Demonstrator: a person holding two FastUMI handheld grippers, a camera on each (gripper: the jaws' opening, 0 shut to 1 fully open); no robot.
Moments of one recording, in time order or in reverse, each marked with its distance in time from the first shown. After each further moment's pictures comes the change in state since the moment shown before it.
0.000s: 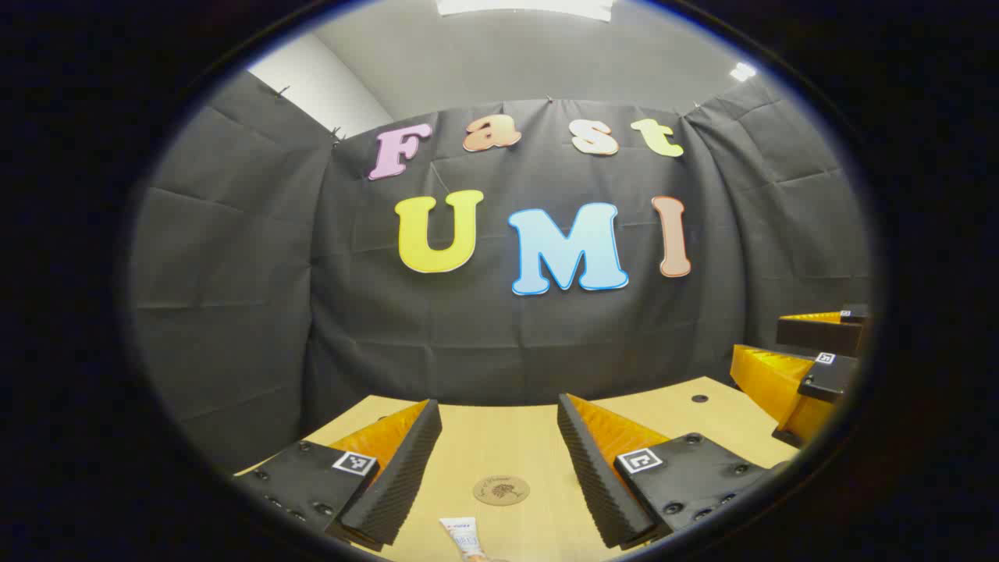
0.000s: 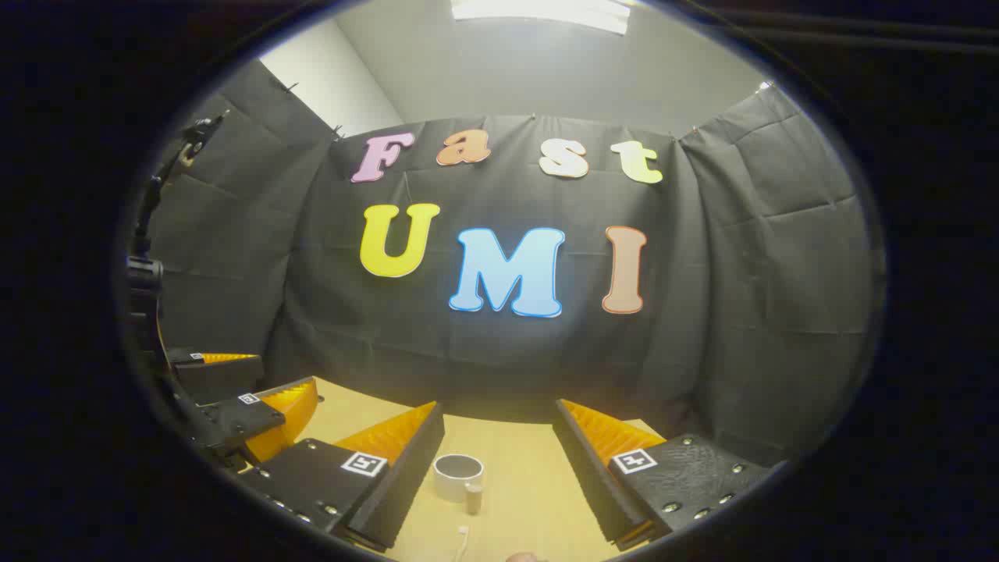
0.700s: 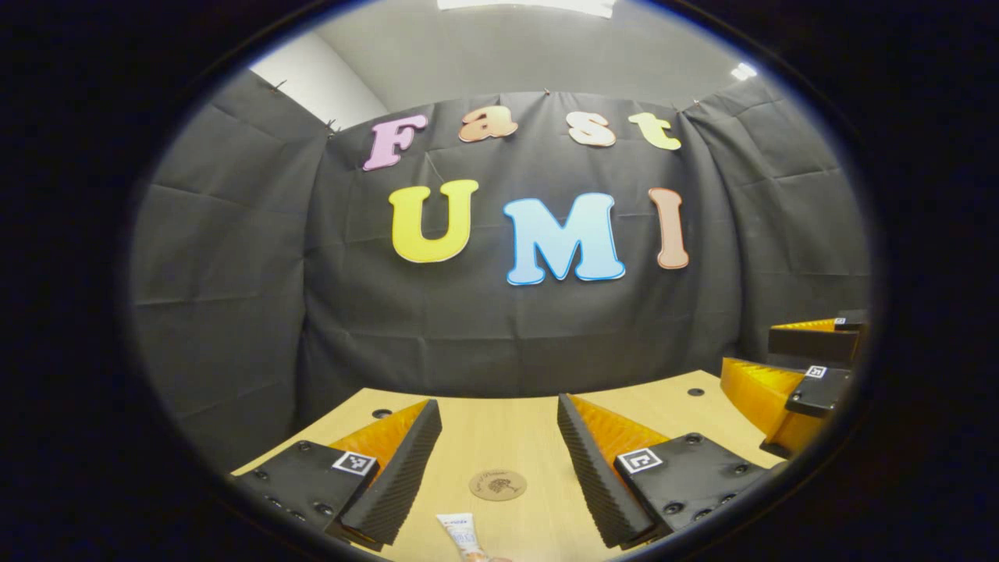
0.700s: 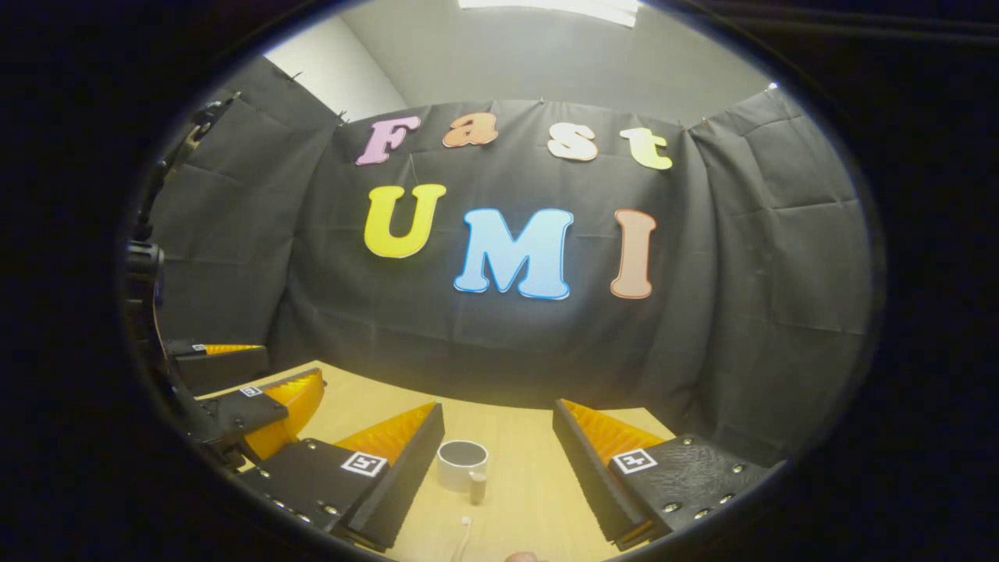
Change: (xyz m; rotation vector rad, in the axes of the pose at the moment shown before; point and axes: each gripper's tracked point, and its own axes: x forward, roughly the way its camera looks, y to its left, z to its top) left arm 0.001 0.000 -0.005 -0.009 0.039 -0.012; right arm 0.004 0.005 -0.013 -0.018 0.074 0.025
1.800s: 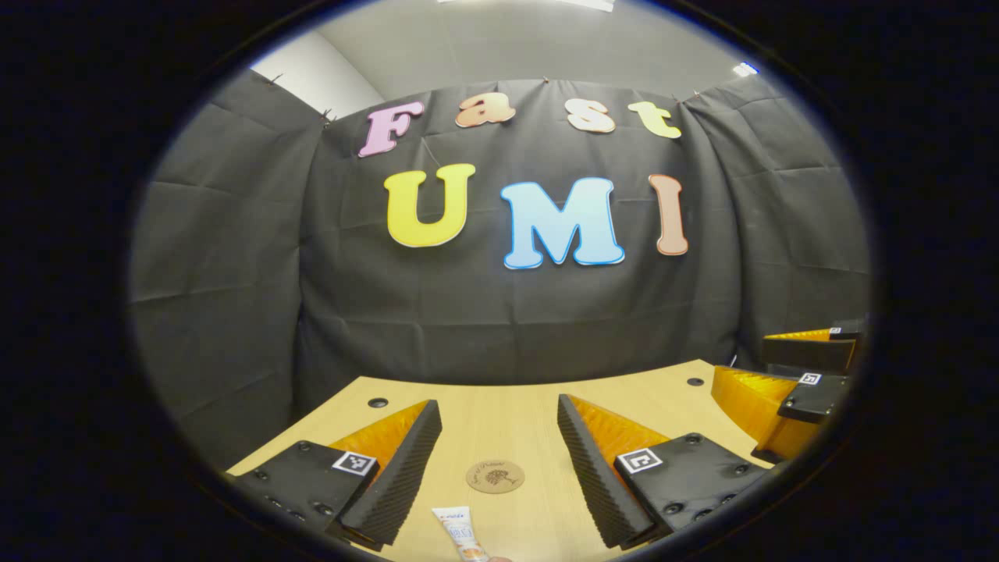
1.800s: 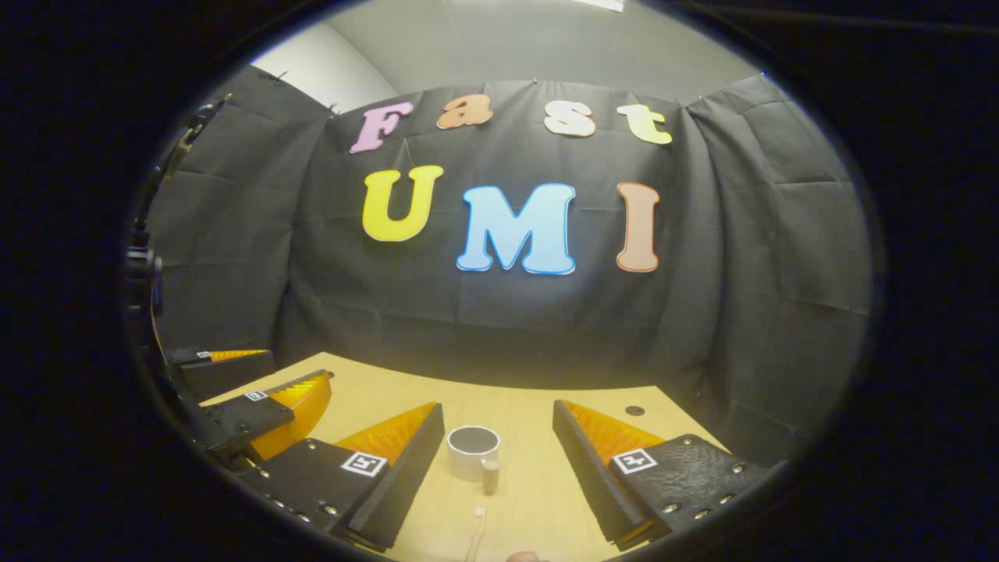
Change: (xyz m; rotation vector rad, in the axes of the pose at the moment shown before) left arm 0.003 0.001 -0.016 -0.007 0.089 -0.004; right arm 0.014 0.008 -0.035 0.059 0.101 0.003
